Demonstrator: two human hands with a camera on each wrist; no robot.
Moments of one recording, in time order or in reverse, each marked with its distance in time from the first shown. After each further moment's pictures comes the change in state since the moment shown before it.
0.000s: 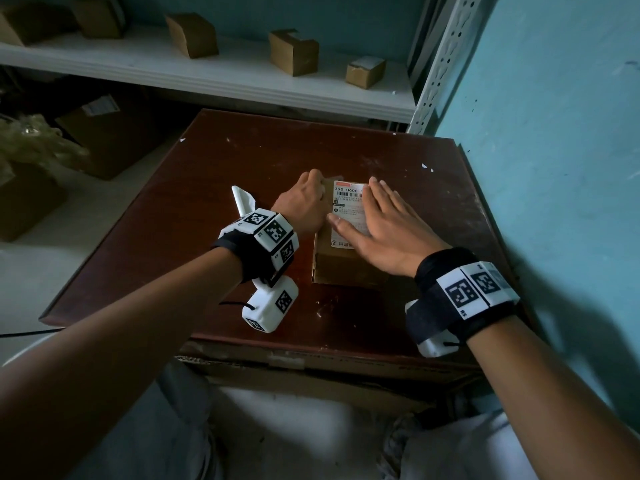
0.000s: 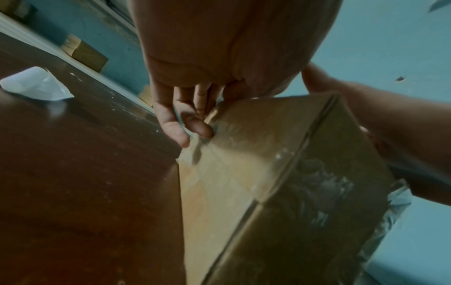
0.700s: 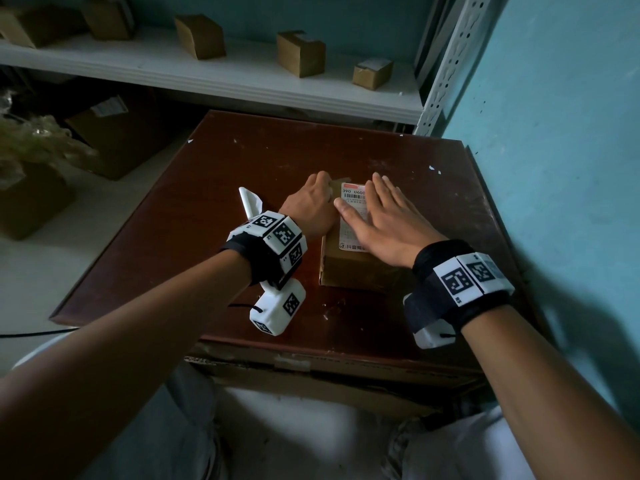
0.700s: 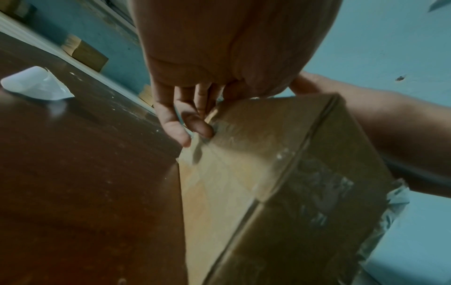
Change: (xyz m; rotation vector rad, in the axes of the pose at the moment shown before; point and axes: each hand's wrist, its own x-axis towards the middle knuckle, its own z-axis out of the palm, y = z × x) left_hand -0.001 -0.001 0.000 0.034 0.003 0.025; right_hand 0.015 -0.007 -0.002 0.074 -0.011 0.044
